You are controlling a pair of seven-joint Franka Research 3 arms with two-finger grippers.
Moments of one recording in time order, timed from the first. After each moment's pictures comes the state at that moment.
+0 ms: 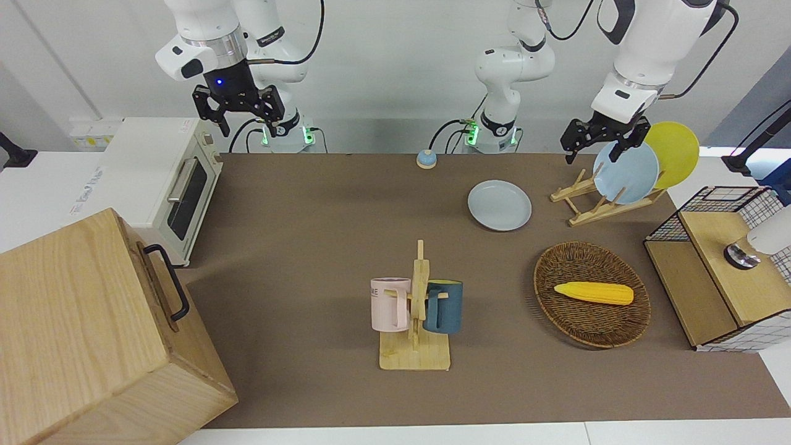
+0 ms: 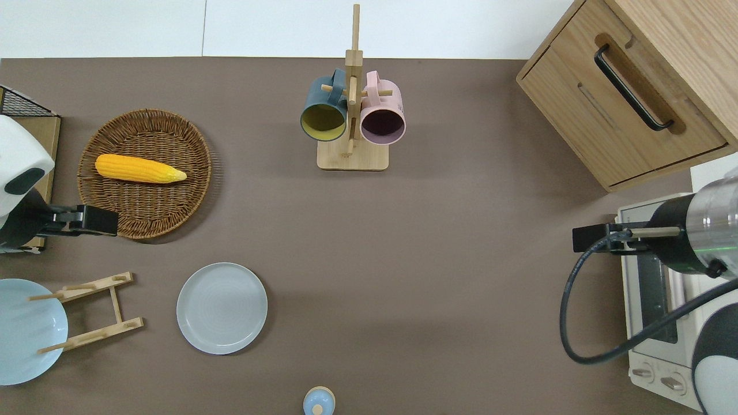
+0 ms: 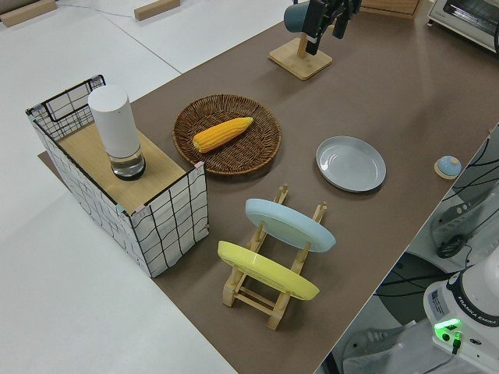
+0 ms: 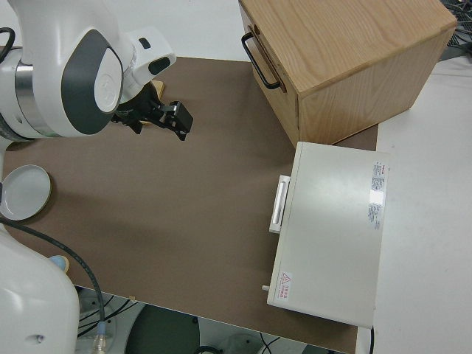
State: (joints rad) left arm 0.10 -0.05 -0.15 -1.64 0.04 1.58 -0.01; right arm -0.25 -0.12 0.37 -1.63 0.05 1.51 0.17
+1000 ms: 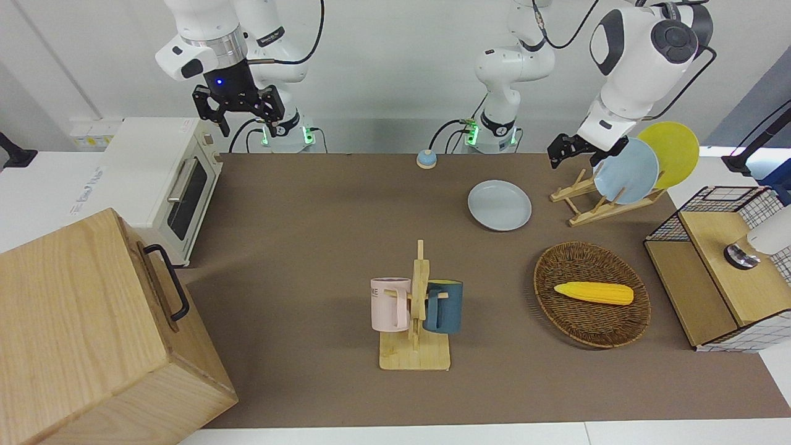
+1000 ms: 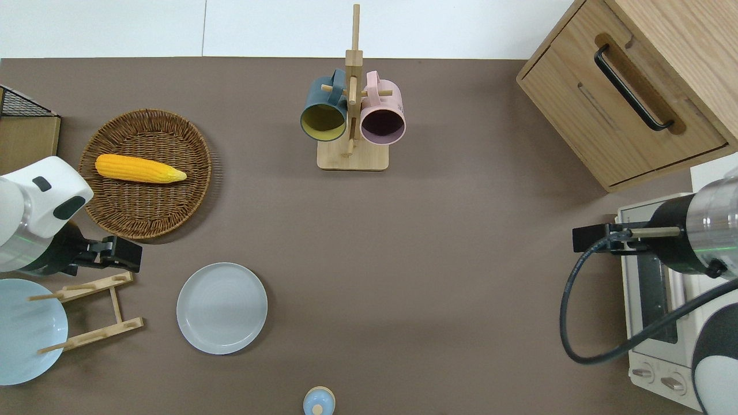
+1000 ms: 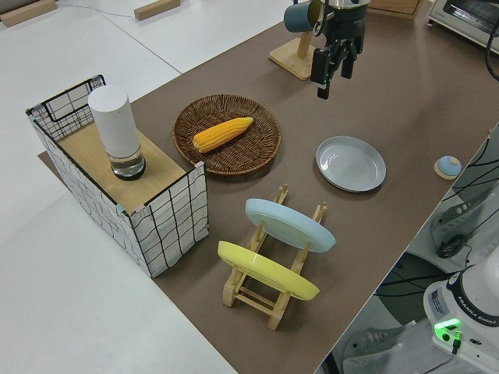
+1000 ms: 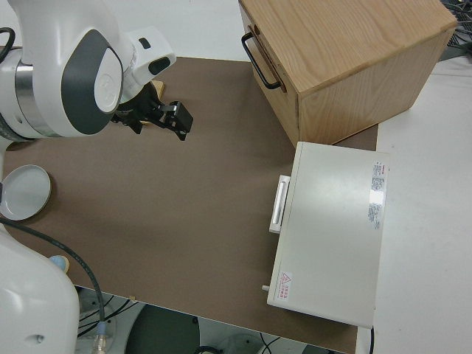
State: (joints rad) left arm 0.11 -0.06 -0.13 -1.81 0.00 1.53 -0.03; right arm -0.25 -0.12 0.37 -1.63 0.05 1.51 0.17
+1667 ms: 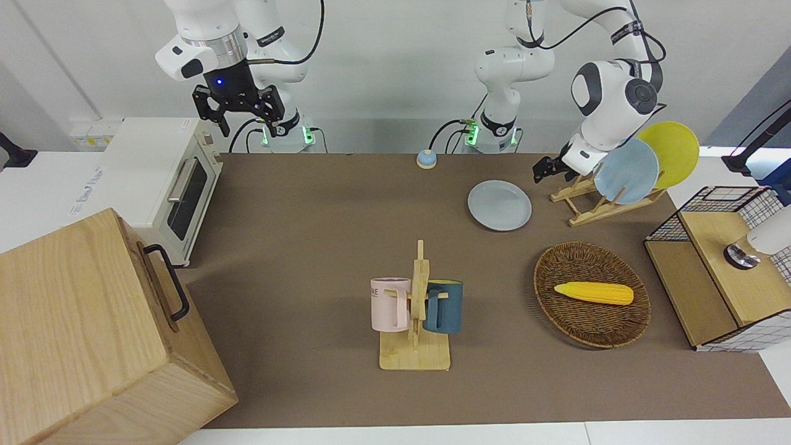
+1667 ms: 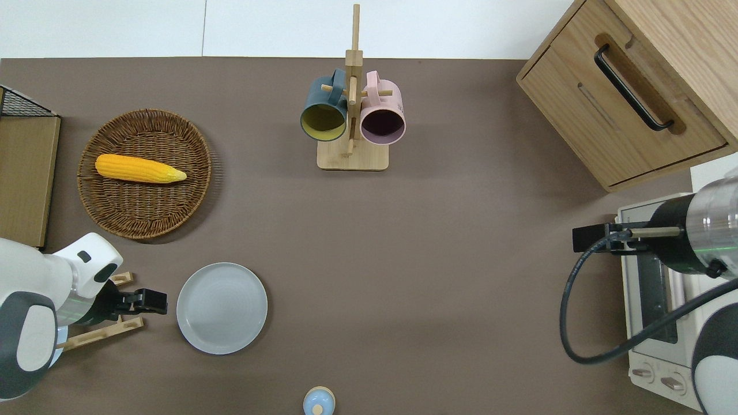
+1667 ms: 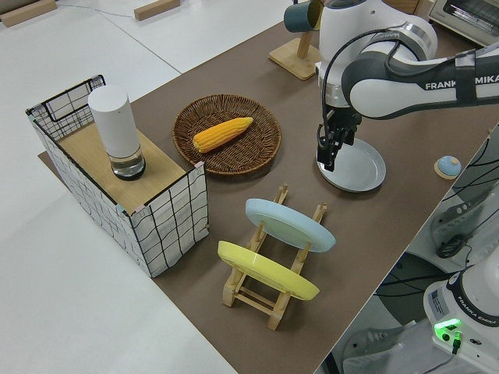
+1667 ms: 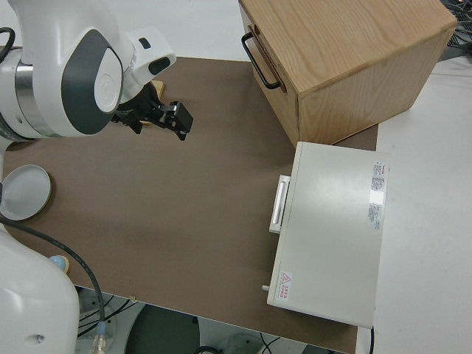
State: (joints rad) left arm 0.12 -0.20 -0.05 -2.33 -0.09 1.89 0.04; right arm -0.25 -0.12 0.37 -1.63 0.05 1.51 0.17
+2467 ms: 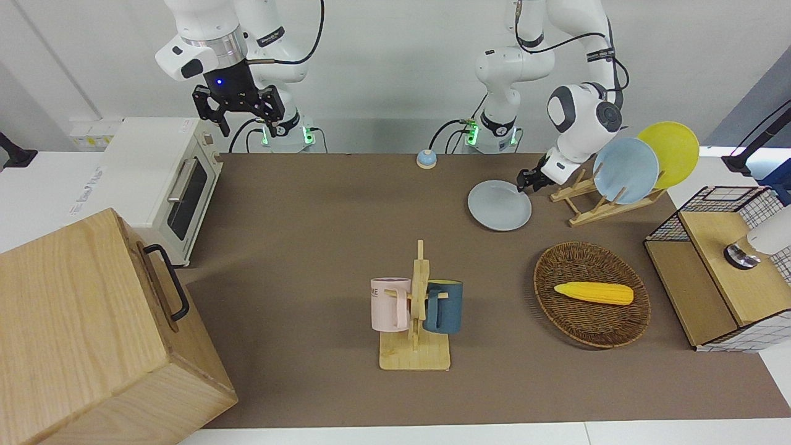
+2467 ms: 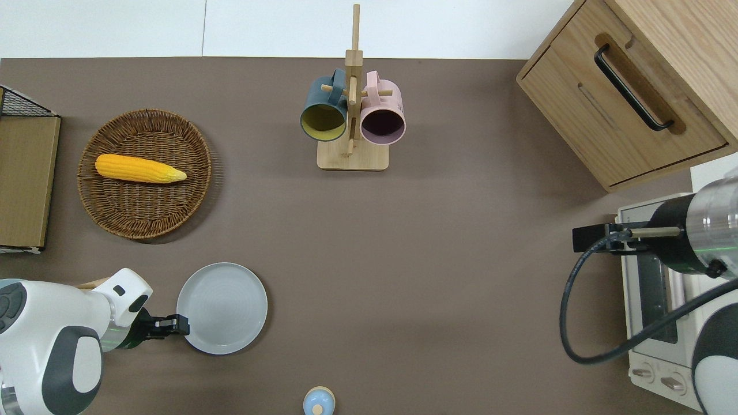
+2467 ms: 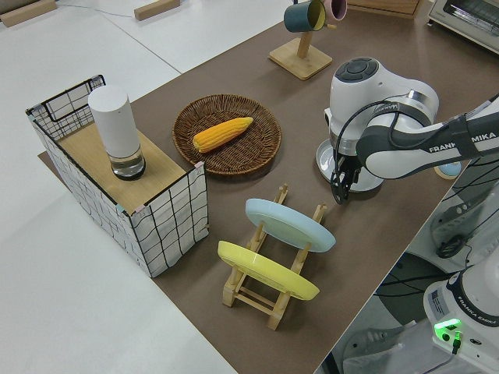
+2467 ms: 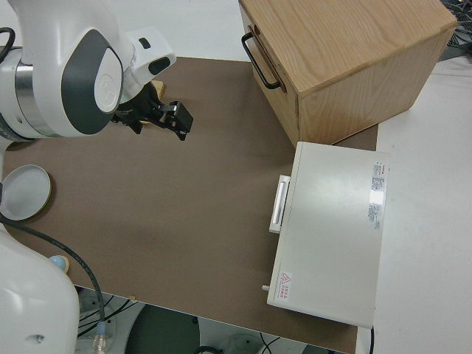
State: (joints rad) left arm 0.12 -0.22 -0.05 -2.59 -0.20 2.13 0.09; right arm -0.25 -0.12 0.37 -1.63 0.05 1.51 0.17
